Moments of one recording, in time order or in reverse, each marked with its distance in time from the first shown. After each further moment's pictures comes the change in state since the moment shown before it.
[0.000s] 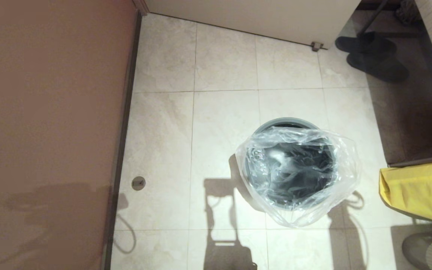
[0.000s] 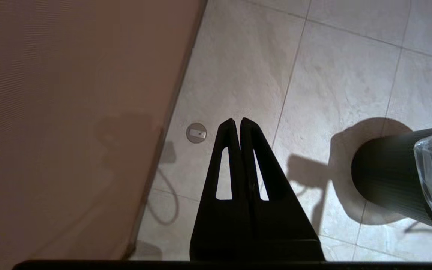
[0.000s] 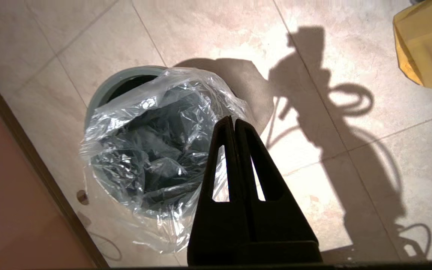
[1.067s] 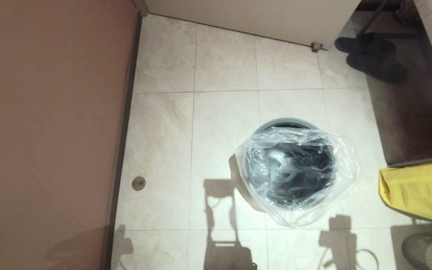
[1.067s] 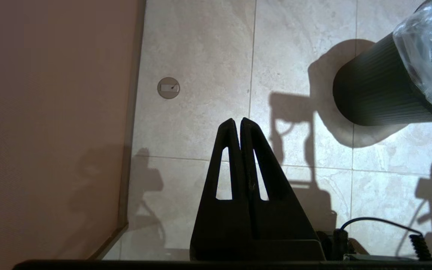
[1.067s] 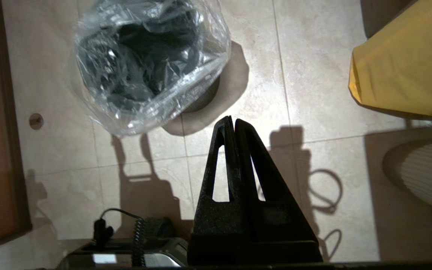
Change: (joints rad) left arm 0.052 -0.444 0.409 0.045 -0.243 0.093; right arm 0.009 -0.821 0.334 0.323 0.060 -0.356
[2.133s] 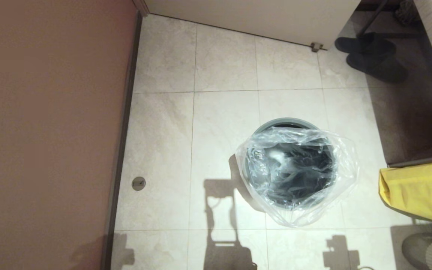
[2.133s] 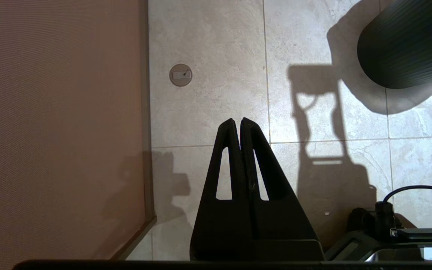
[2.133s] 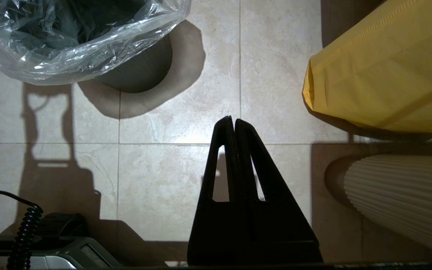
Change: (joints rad) left arm 0.000 -0.091 0.124 -0.010 0.000 0.143; right arm -0.003 -0.188 0.446 -0.304 -0.081 -0.250
